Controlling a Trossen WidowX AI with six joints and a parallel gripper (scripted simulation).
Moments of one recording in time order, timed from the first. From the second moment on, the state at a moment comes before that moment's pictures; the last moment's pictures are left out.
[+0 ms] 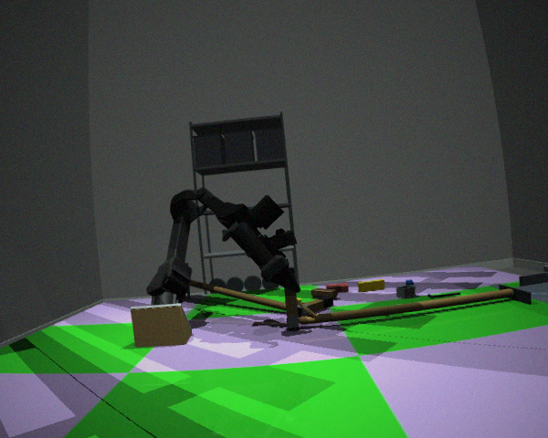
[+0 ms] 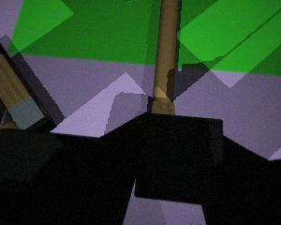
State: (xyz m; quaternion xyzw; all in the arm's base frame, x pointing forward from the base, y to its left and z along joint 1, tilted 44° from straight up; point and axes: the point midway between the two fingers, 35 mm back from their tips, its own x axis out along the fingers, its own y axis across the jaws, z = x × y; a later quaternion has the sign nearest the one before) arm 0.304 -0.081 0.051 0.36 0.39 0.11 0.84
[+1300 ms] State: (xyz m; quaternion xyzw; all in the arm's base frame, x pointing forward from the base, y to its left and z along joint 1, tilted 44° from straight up) arm 0.337 -0.095 0.038 0.36 0.39 0.11 0.84
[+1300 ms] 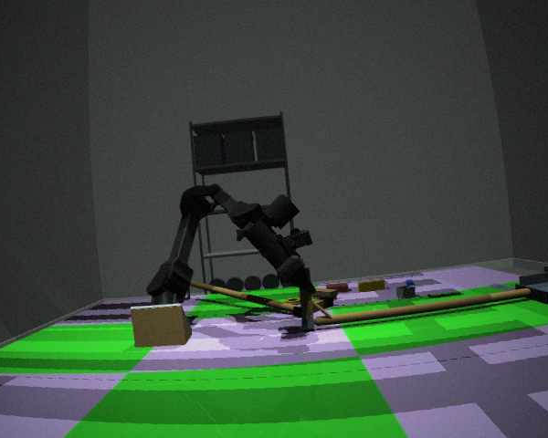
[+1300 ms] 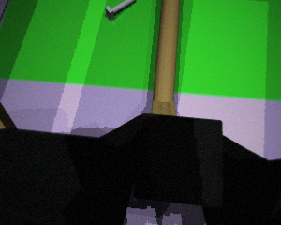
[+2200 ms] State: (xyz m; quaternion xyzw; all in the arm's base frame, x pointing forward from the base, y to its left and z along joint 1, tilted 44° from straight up) arm 0.374 -0.097 0.040 0.36 0.39 0.11 0.84
